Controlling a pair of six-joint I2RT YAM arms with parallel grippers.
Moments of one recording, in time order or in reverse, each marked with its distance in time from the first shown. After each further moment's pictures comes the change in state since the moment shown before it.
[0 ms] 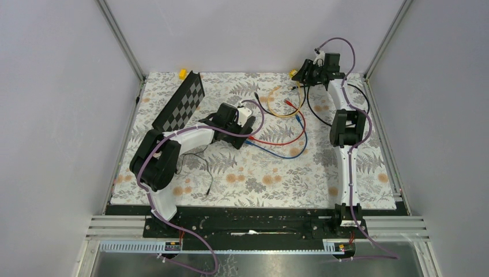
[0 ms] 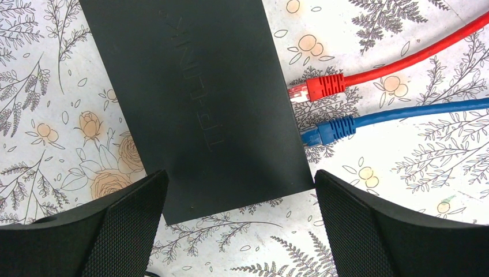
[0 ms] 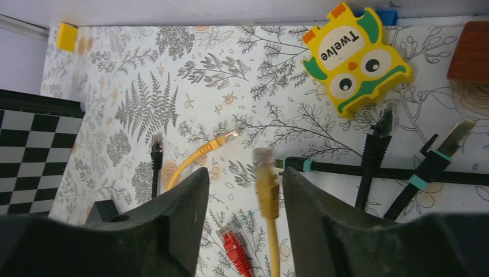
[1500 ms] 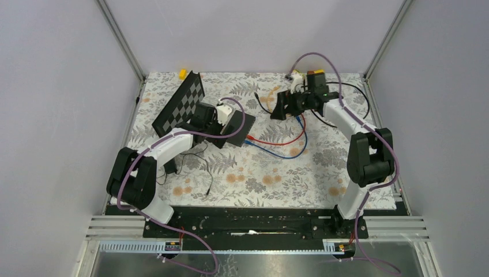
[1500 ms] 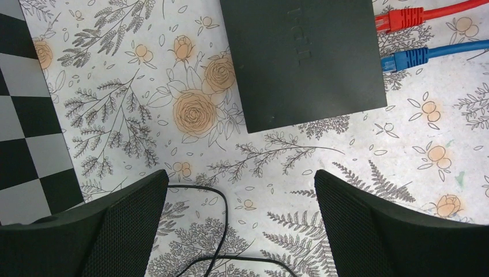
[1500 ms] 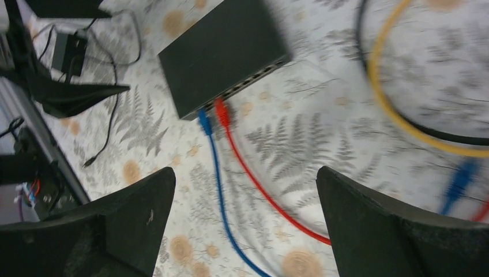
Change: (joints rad) left arm 0.116 -0.240 -0.143 -0.052 -0.023 0.061; right arm 0.194 -0.923 -1.099 -0.007 -0.040 -0.362
